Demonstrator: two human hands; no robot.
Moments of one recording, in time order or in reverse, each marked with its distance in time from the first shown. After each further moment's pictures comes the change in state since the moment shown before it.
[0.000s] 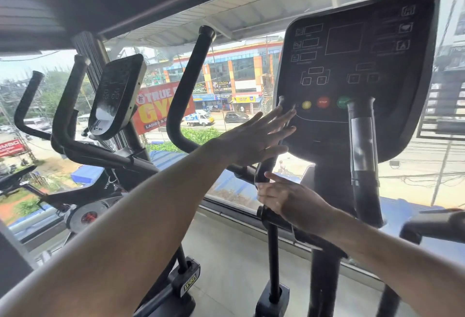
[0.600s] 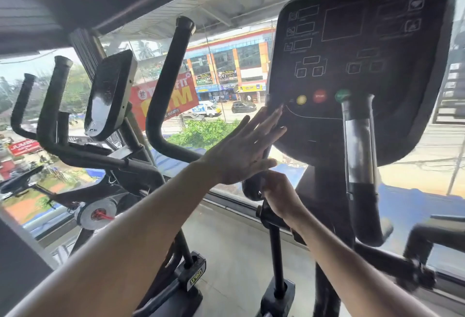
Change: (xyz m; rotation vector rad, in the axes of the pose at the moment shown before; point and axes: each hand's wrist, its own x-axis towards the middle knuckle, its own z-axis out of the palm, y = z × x) left_hand 0.002 0.009 0.025 -0.076 0.112 -0.064; right_hand 0.028 0.019 0.051 1.236 0.135 1.064
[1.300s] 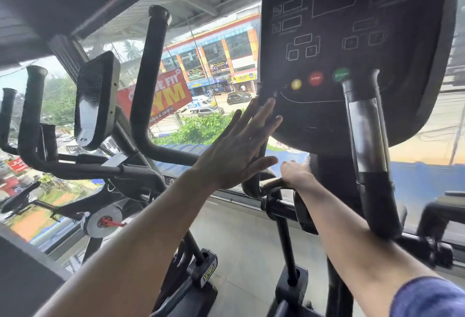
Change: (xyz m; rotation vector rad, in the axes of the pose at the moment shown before) left_hand -0.001 0.003 0.009 -0.031 0.040 -0.006; right_hand 0.112 0.114 -0.027 -1.128 -0.230 0.377
